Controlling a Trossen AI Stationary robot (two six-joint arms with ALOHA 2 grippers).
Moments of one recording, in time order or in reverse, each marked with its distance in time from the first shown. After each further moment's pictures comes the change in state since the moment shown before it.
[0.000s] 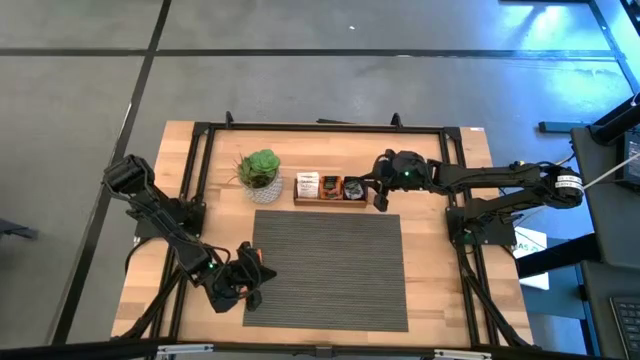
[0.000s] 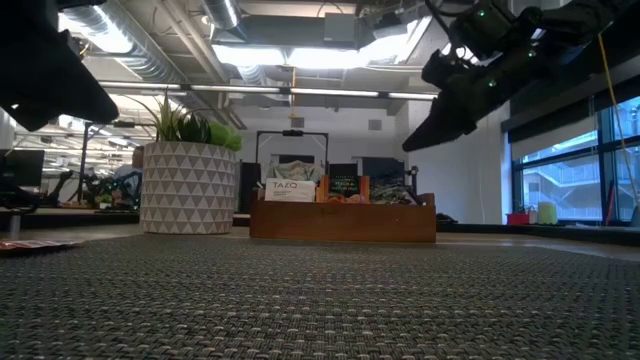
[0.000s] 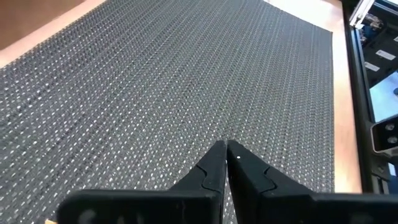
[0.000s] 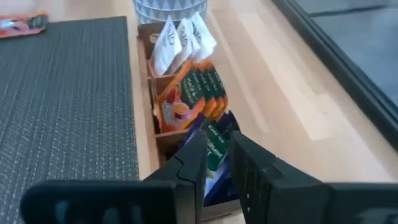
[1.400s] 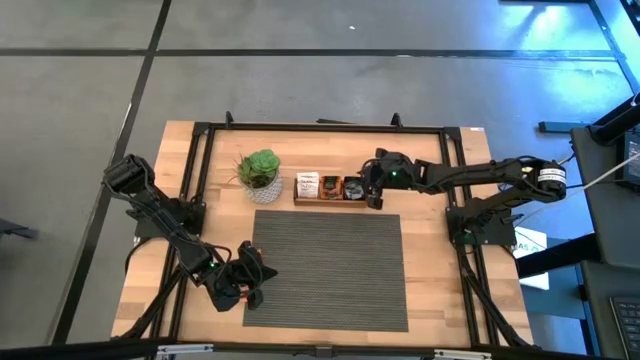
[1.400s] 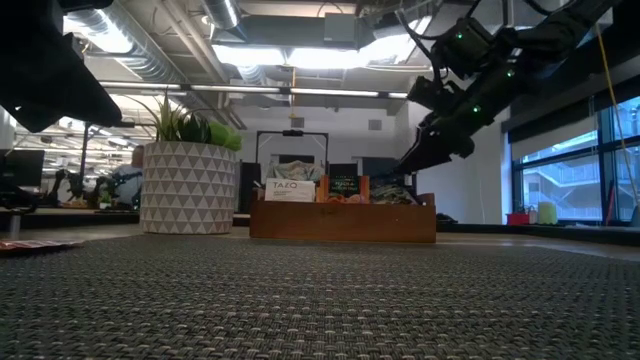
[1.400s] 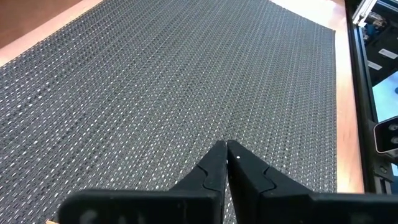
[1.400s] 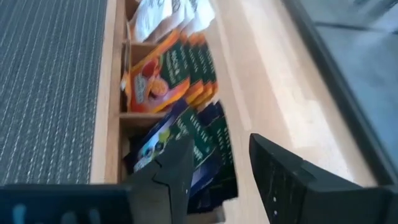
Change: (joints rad) left arm 0.009 0.000 0.000 -0.003 0.013 0.002; right arm -0.018 0.156 0.029 0.056 0.063 -0.222
